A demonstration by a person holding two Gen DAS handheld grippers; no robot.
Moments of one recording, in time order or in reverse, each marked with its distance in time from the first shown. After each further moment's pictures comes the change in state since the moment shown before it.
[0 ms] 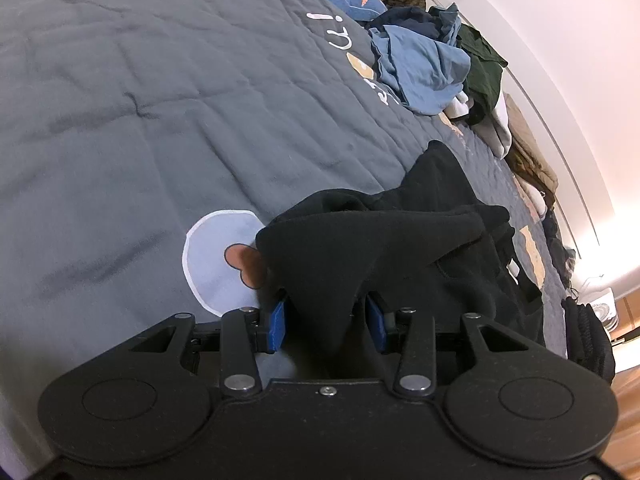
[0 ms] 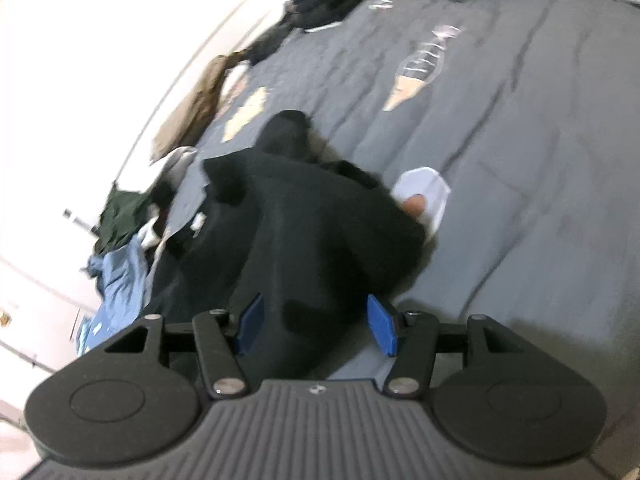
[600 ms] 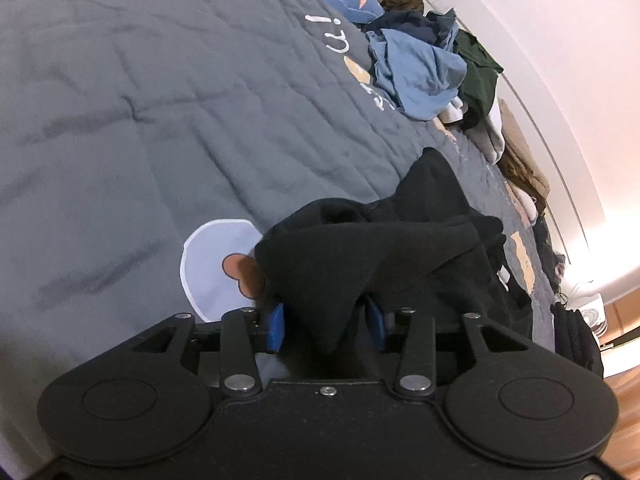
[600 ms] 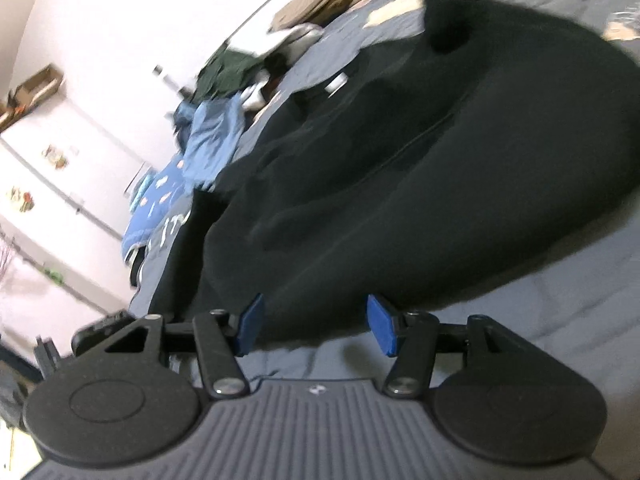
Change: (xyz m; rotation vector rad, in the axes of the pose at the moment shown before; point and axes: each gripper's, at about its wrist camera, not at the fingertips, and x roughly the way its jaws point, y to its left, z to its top) left arm -0.002 0.003 0.005 -0.014 0.000 -0.032; right arm 0.018 0.101 -0.083 -0.339 0.248 0.203
